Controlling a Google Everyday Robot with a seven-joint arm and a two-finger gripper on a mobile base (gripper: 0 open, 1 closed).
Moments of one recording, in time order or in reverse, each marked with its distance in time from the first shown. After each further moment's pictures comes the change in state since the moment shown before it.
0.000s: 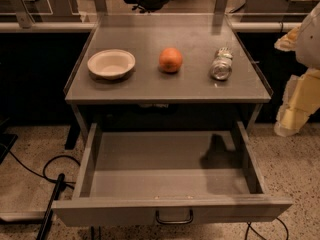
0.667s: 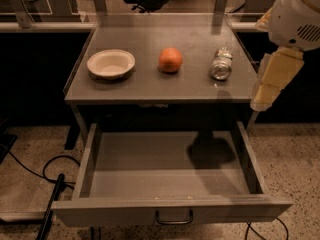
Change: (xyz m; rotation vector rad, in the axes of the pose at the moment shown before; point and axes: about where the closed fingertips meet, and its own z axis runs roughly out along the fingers) arm -0.032 -0.037 0.006 0.051 -0.003 -0.030
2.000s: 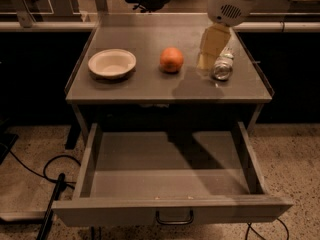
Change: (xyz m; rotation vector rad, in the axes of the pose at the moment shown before) arm -0.094 -0.085 0.058 0.052 -0.053 -0.009
